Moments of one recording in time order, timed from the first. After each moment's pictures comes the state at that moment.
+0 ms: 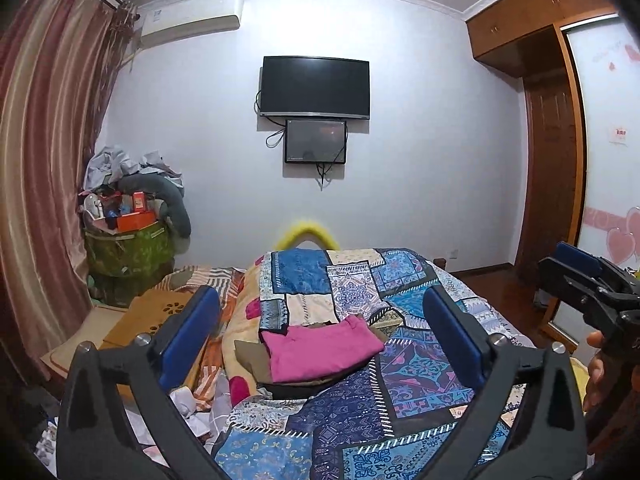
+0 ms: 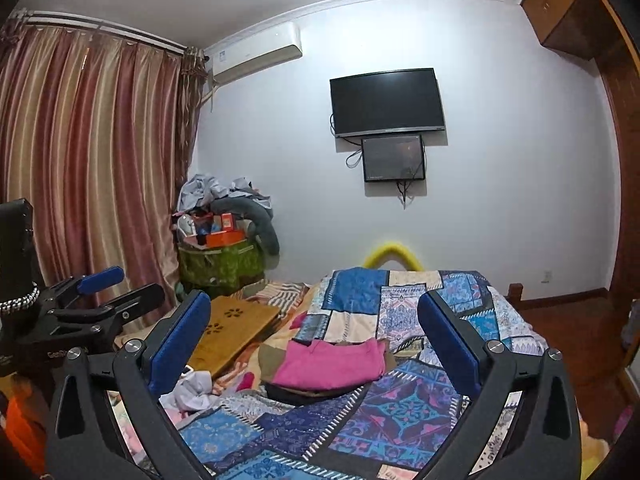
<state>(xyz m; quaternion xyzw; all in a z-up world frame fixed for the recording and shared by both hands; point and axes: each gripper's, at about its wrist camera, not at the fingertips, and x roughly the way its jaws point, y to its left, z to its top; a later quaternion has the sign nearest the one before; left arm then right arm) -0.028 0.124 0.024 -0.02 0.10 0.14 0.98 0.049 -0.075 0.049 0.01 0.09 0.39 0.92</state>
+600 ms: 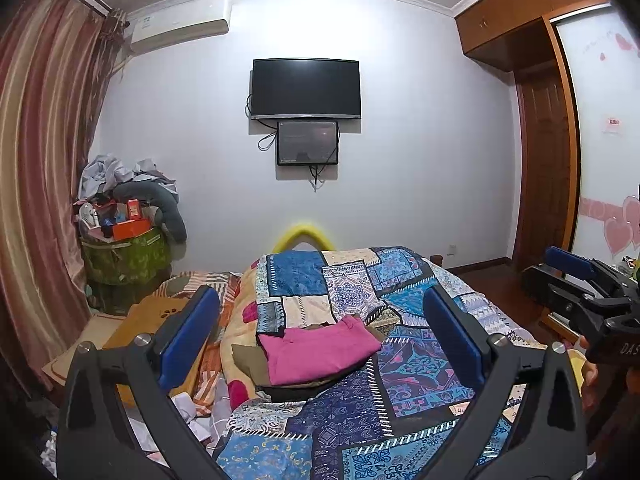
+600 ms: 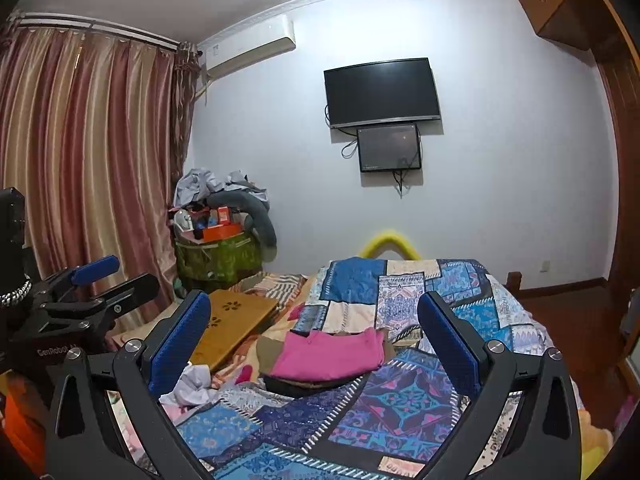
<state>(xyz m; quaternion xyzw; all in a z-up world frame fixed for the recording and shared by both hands) -0.025 0.116 0.020 0.00 0.10 0.13 0.99 0.050 -0.078 0.043 0.01 0.11 0.38 0.92</state>
